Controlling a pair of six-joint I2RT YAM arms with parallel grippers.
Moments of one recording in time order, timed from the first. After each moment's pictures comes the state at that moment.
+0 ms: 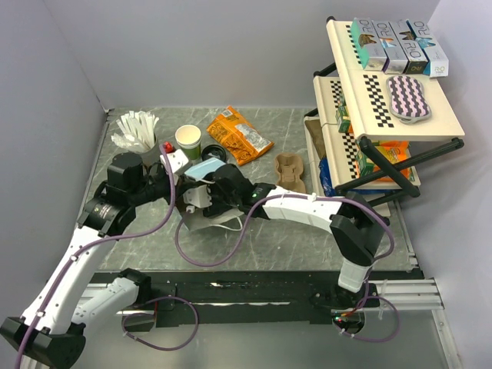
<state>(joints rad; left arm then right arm) -0.37 0.86 1.00 -0.52 0.51 0.29 0.98 1.76 1.24 -0.08 0.03 -0.98</state>
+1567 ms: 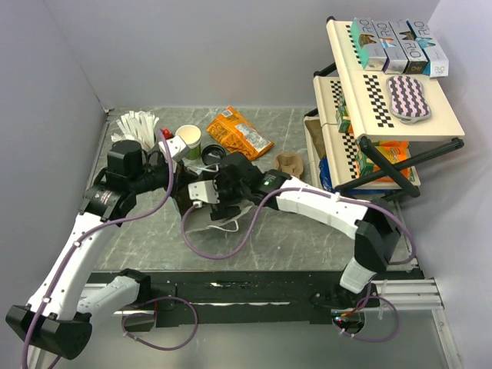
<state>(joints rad) -0.32 0.96 1.09 -0.55 0.59 0.22 0.96 1.66 1.37 -0.42 -0.17 -0.92</state>
